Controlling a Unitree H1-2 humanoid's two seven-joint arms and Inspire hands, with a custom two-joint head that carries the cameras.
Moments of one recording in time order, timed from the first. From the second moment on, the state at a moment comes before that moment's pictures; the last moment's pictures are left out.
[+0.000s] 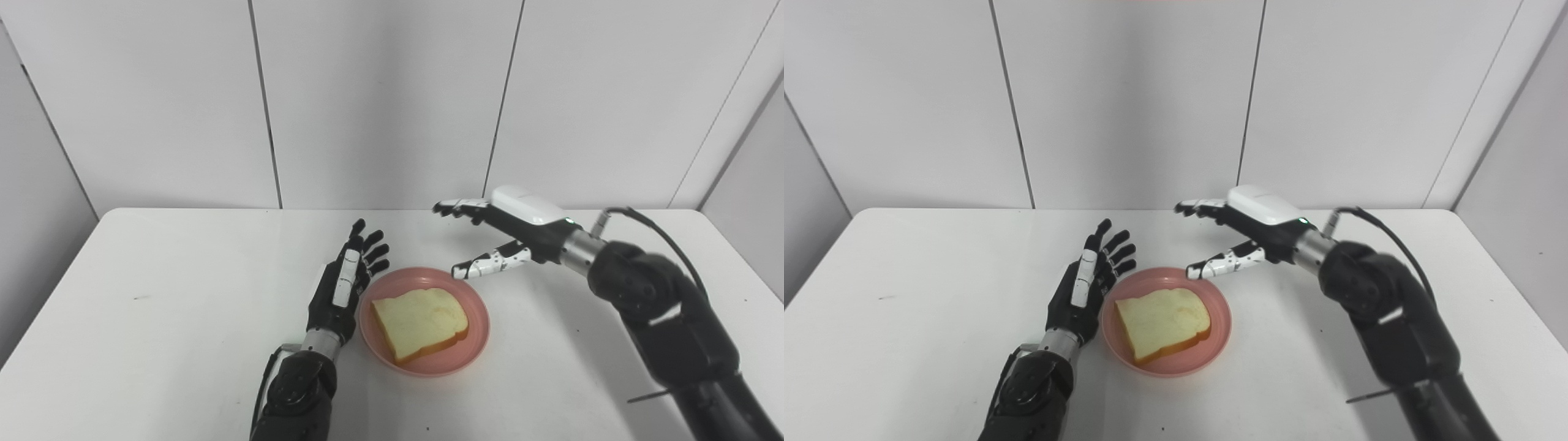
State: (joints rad) left arm -0.54 -0.18 0.02 0.65 -0.11 -0.24 -0.10; right arm -0.59 -0.42 0.07 0.20 -0.43 -0.17 0.42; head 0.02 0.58
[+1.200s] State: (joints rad) left arm -0.50 -0.14 -0.04 0.41 0.09 -0.04 0.11; right arm -0.45 -0.06 -0.16 0.24 0.05 0.05 -0.02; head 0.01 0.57
